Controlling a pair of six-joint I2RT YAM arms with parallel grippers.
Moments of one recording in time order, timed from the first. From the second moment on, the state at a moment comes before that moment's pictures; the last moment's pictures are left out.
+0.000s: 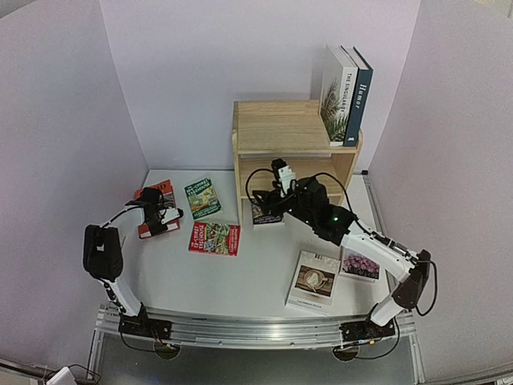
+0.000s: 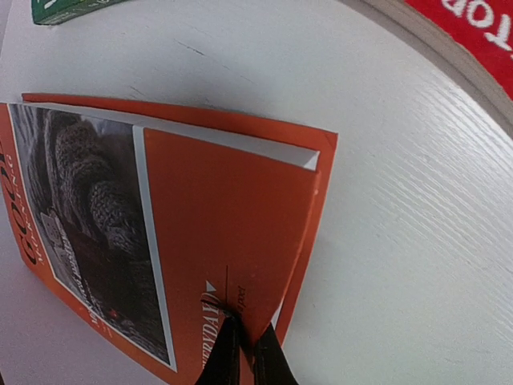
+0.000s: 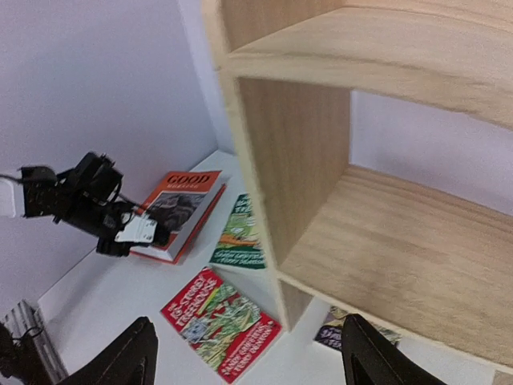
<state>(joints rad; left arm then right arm) -0.10 1.80 1.21 -0.57 -0.08 1.05 0.86 1.60 1.56 -0.22 0.13 0.21</state>
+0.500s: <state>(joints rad) -0.28 1.21 1.13 -1.01 0.05 0.82 0.99 2.09 2.02 -0.34 -0.15 0.76</state>
